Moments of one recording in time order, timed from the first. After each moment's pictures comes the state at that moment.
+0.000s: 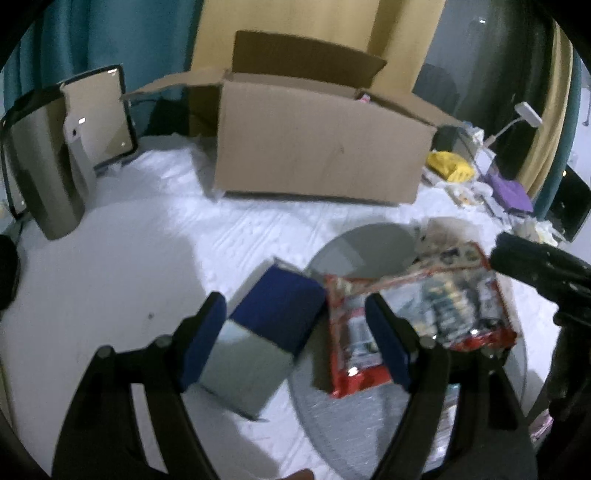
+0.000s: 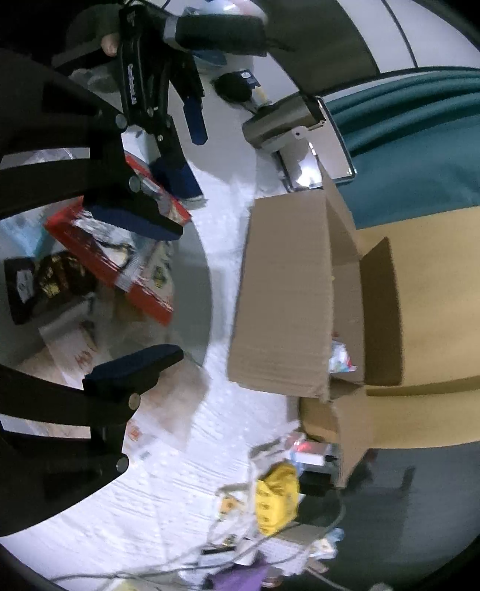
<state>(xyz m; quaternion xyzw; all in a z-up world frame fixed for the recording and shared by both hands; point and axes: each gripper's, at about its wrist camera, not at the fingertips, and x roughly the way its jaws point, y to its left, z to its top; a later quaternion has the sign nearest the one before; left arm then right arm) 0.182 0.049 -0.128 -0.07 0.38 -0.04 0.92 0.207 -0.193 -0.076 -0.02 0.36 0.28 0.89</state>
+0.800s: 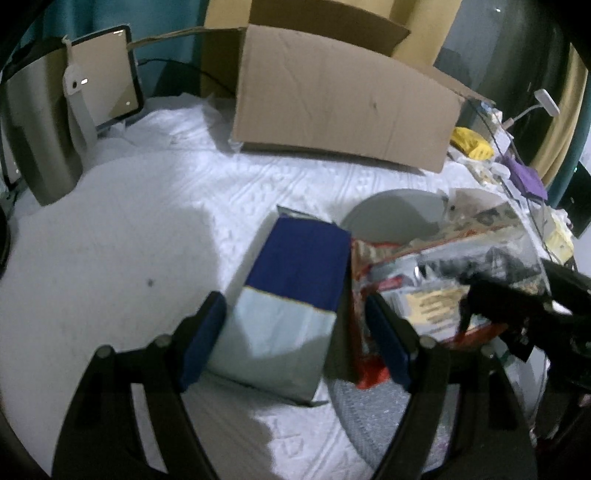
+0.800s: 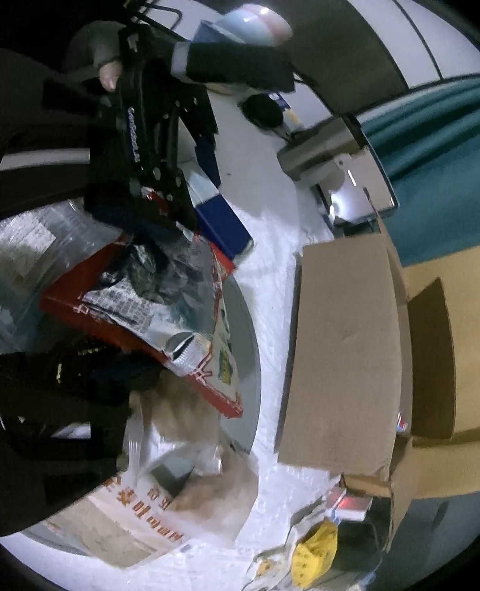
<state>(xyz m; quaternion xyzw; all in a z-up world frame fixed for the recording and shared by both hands) 0.190 0.058 -0.159 -0.07 0.43 -0.02 0.90 0.195 -0.133 -0.116 -0.02 0.40 0.33 0.85</state>
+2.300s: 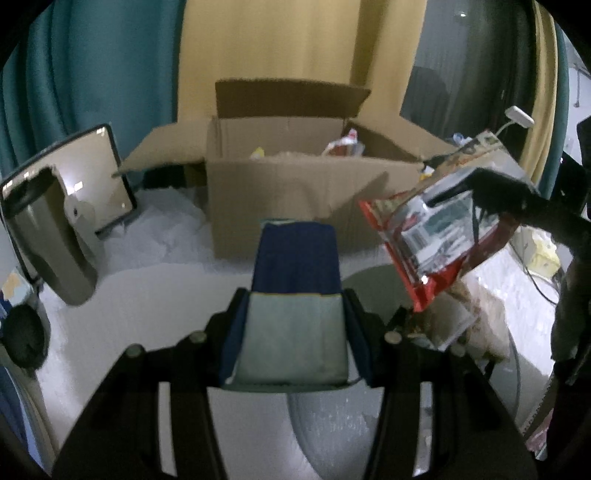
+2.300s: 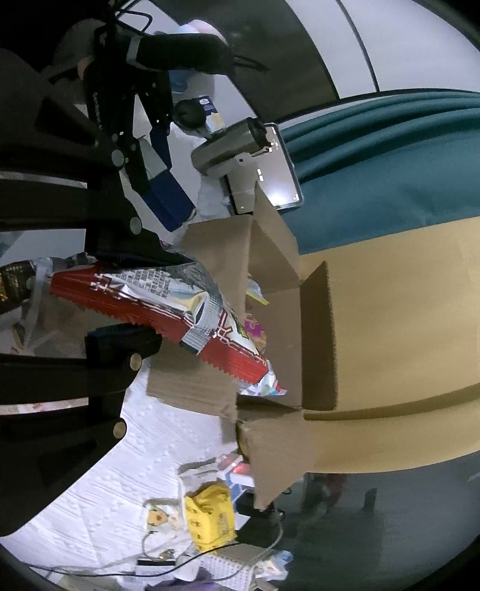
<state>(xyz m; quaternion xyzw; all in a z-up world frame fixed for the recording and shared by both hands) 0.203 0.039 -0.069 -0.02 0.35 -0.04 0.94 0.238 -0.188 -0.020 0.00 0.28 0.33 0.90</state>
